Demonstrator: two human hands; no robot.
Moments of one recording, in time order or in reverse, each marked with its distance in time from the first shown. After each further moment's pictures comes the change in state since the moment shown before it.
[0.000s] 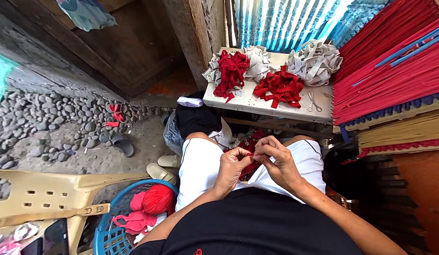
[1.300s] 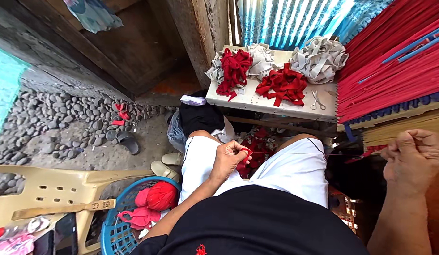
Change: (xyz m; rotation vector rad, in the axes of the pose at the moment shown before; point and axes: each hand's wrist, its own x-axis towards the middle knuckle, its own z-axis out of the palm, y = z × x) left_hand 0.012 0.020 -0.013 0.246 -0.022 -0.074; right_hand -0.076 0.036 -0.216 -0.022 0.677 0.241
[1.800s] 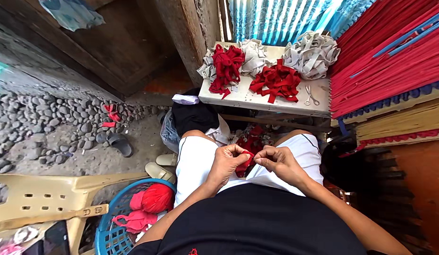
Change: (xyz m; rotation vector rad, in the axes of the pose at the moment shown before) left_hand -0.007 -0.003 0.008 -0.049 -0.051 -0.059; right_hand -0.087 -0.027 0.187 0.136 -0.867 0.290
